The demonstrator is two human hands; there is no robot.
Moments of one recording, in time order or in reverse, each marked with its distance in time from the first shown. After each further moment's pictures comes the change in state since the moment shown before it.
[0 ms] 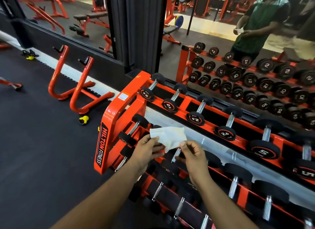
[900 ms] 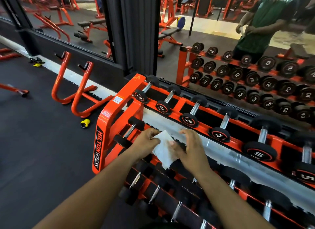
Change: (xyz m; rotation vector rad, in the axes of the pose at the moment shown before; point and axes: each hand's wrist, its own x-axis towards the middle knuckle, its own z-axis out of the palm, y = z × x) left_hand 0.028 0.021 0.055 0.716 -0.090 0.215; right_hand 0.042 -0.027 -0.065 -0.737 -0.143 -0.431
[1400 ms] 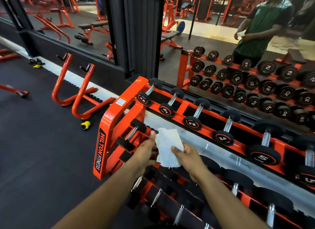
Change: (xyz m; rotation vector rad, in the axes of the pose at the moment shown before) left_hand -0.021 -0.028 -0.006 -0.531 -0.002 -0.320; right_hand 0.003 -0.023 0.033 0.646 -0.214 0.517
